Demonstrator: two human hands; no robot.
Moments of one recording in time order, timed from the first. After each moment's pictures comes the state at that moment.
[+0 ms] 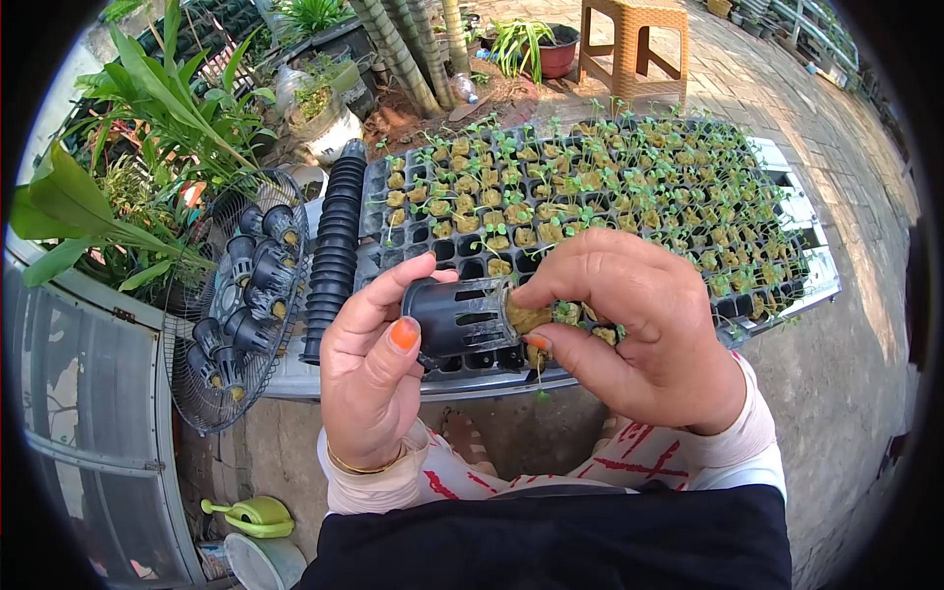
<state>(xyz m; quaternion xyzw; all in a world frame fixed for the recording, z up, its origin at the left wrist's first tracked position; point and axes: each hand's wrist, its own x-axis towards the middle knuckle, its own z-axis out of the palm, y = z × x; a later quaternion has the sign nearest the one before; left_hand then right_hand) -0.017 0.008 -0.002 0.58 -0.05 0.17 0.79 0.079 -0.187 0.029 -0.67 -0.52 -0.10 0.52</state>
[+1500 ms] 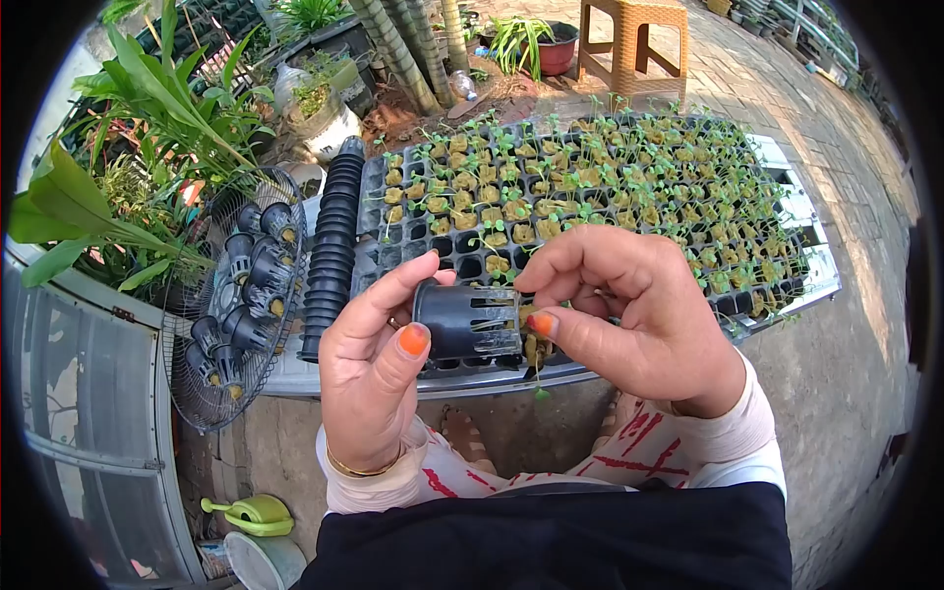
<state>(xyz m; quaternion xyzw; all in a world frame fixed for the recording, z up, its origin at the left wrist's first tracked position) -0.018 0.006 -0.003 0.64 -0.06 0.19 0.74 0.080 -0.188 0.021 -0.66 -0.41 0.10 0.62</state>
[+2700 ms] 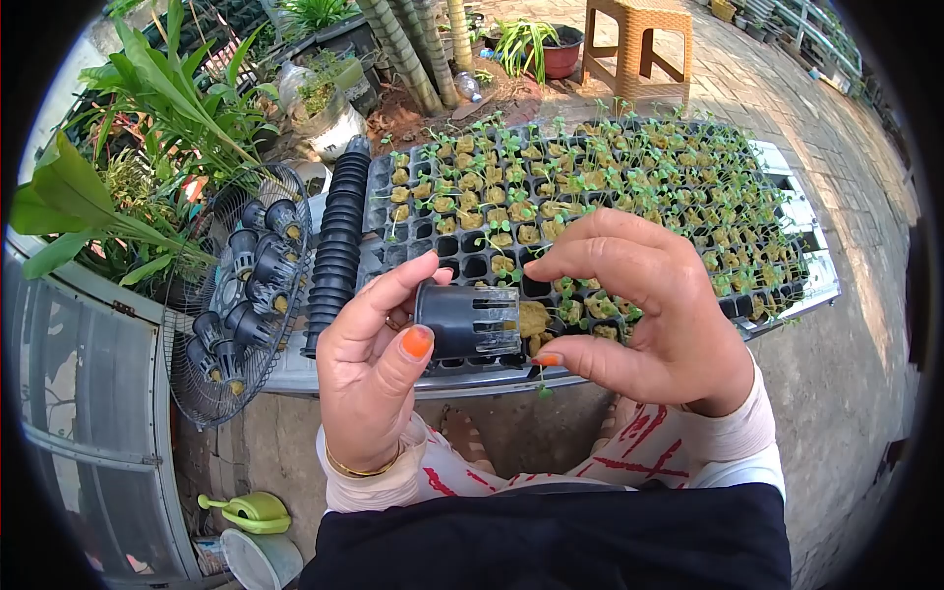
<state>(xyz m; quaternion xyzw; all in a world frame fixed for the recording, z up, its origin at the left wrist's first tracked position) -0.021 0.009 -0.001 0.67 -0.06 0.21 0.71 0.091 -0.197 0.030 -0.69 -0.54 -0.08 0.47</state>
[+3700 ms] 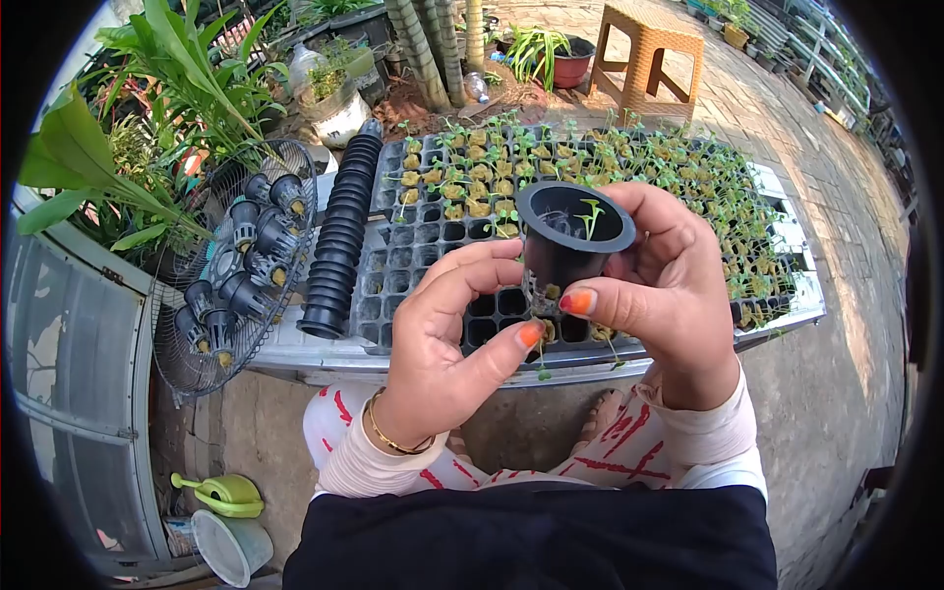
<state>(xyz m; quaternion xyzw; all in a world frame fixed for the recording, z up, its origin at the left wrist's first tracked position) -0.005 -0.015 -0.017 0.71 -0.12 0.21 0.66 0.081 -0.186 0.025 -0.53 -0.33 0.14 0.77</state>
